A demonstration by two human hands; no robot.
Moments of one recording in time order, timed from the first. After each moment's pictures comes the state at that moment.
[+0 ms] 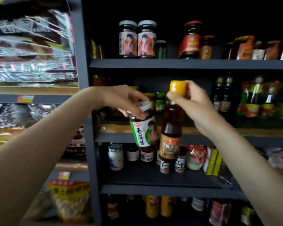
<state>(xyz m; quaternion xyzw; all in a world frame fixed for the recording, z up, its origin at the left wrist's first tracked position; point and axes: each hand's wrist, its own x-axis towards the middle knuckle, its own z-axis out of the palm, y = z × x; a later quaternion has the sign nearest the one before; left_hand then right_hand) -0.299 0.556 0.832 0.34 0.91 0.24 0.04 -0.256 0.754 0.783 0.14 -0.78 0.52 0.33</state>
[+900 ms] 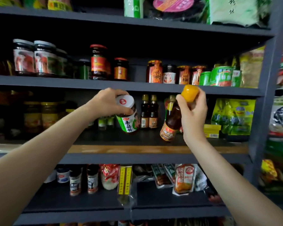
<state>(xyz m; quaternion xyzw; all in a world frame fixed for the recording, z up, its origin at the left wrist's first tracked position) -0.253 0.855 0.847 0.27 0.89 0.29 -0.23 -0.213 1.066 0.792 0.11 -0.62 0.52 0.57</state>
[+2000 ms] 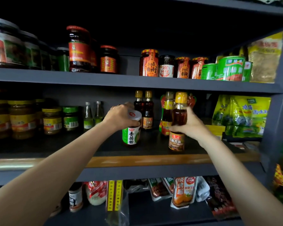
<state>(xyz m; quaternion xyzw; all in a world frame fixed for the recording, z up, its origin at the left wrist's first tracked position) -0.361 0.933 0.804 0.26 0.91 0.24 -0.20 -0.287 1.147 0.781 -0.07 -0.86 0.42 0.26</state>
